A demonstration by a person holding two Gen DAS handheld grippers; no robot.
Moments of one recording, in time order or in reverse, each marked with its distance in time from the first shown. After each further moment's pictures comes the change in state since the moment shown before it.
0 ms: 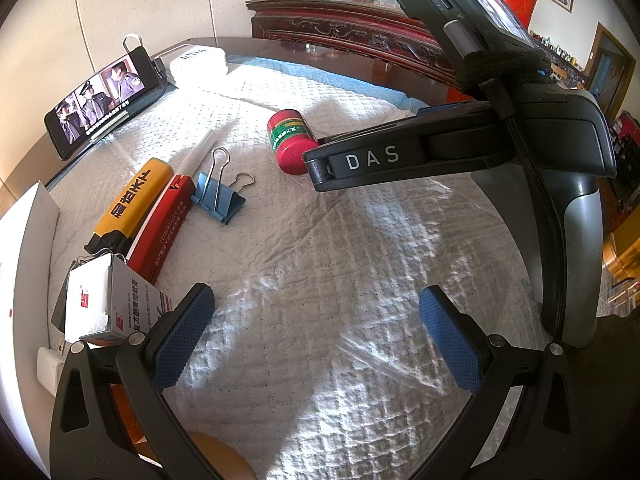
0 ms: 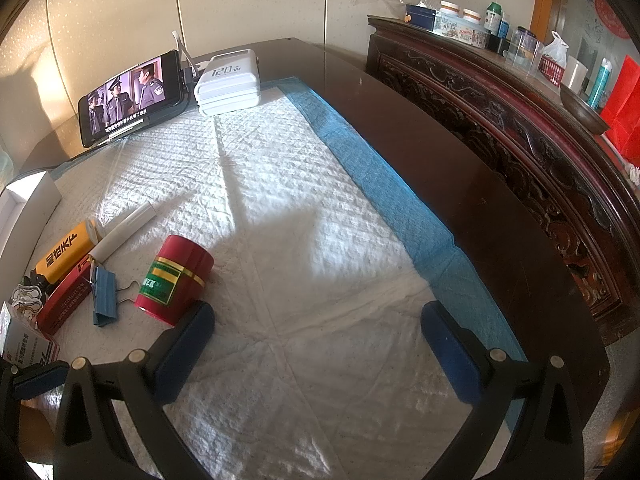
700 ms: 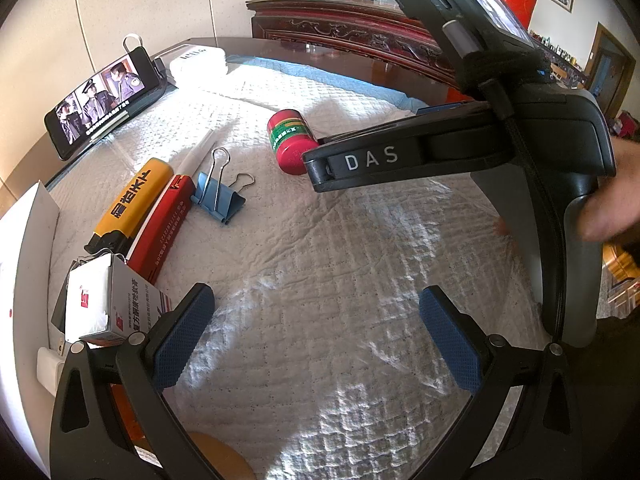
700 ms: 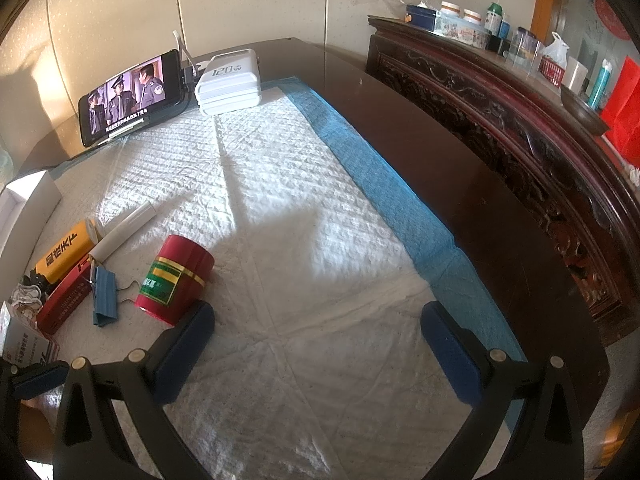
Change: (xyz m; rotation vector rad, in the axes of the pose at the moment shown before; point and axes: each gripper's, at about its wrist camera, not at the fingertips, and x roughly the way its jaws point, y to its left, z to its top) left arm 0.000 0.000 0.000 0.000 0.000 0.000; right arm -0.001 0.001 -0.001 -0.018 -0.044 -0.021
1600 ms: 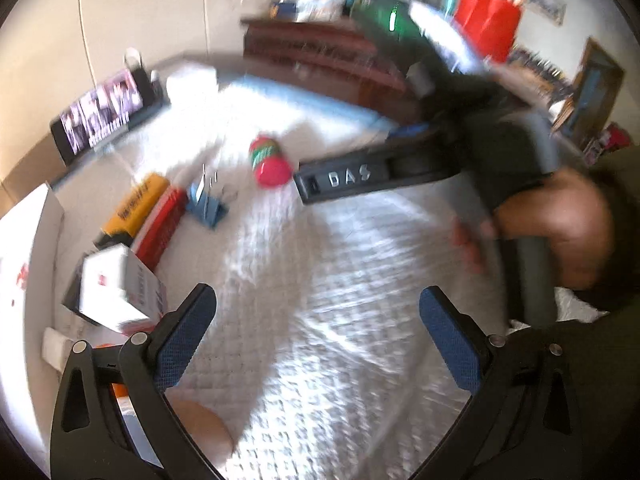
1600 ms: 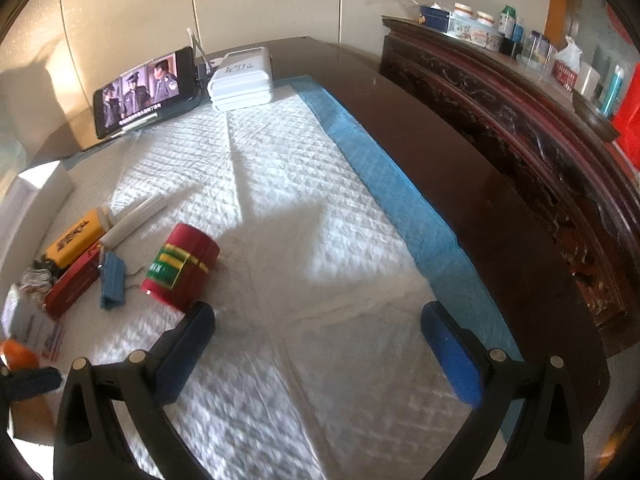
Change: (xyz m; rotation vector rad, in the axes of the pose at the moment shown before) left arm -0.043 -0.010 -0.006 -0.011 -0.089 -0.063; right arm -0.010 -0.011 -0.002 -0.011 0.037 0.062
